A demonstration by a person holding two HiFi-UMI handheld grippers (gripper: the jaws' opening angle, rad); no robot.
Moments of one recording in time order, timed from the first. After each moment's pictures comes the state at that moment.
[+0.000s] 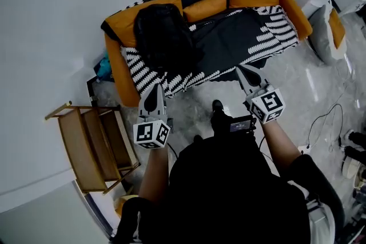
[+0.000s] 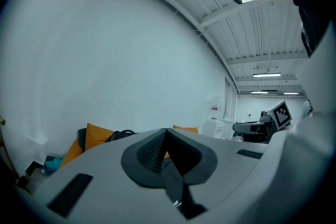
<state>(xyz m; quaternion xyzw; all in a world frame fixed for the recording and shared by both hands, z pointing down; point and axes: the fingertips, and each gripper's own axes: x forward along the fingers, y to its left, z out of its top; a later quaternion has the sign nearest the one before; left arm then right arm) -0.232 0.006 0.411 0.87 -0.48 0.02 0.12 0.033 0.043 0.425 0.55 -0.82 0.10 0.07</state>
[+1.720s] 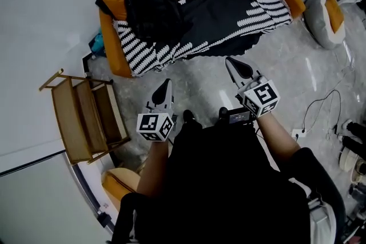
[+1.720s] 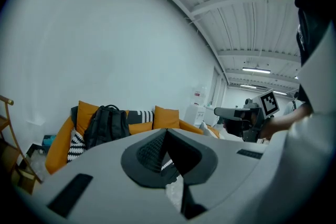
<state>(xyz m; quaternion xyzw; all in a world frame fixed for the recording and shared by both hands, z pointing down) -0.161 0.191 0.450 0.89 -0.42 0.08 0.17 0.039 0.193 0.426 0.51 -0.85 0.12 0.05</state>
